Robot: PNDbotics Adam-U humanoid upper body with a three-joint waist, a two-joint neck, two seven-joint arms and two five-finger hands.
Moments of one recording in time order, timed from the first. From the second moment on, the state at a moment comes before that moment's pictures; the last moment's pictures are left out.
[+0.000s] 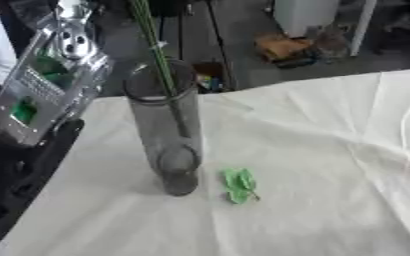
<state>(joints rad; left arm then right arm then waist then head) -1.09 0.56 -0.27 -1.73 0.17 0.51 0.40 -0.17 -0.27 -0.17 -1.98 -0.24 -0.36 -0.22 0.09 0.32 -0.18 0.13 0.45</state>
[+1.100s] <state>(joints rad) -1.06 0.58 -0.27 -1.74 0.06 0.53 0.26 -0.17 -0.27 -0.17 -1.98 -0.24 -0.35 -0.22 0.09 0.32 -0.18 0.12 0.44</state>
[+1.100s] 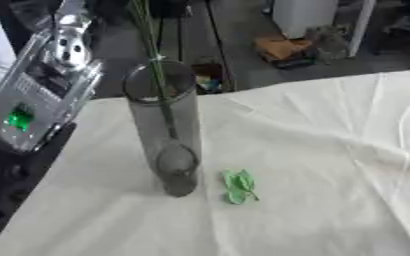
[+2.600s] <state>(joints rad) -1.03 0.63 -0.28 -1.75 -0.13 0.54 -0.05 -0.16 -0.27 -0.18 -1.98 -0.24 -0.35 -0.22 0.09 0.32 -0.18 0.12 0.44</state>
